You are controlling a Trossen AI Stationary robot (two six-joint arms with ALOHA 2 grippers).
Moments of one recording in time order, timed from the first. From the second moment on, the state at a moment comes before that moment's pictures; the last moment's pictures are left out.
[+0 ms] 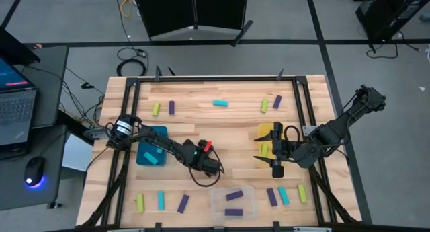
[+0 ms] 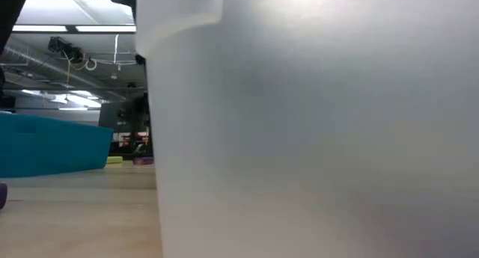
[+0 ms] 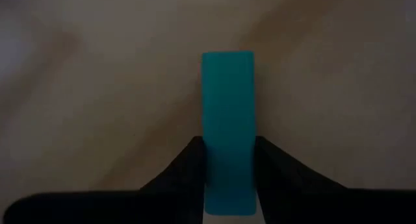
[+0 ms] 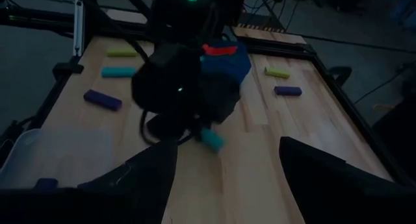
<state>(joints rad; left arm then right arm) -0.30 2.02 1.38 -0.81 -0.40 -1.10 0.62 1.12 1.01 -0.50 0.68 0.25</state>
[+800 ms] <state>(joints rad) -0.54 1.64 1.32 -1.57 -0.44 -1.68 0.62 1.12 1.01 -0.46 0.68 0.26</state>
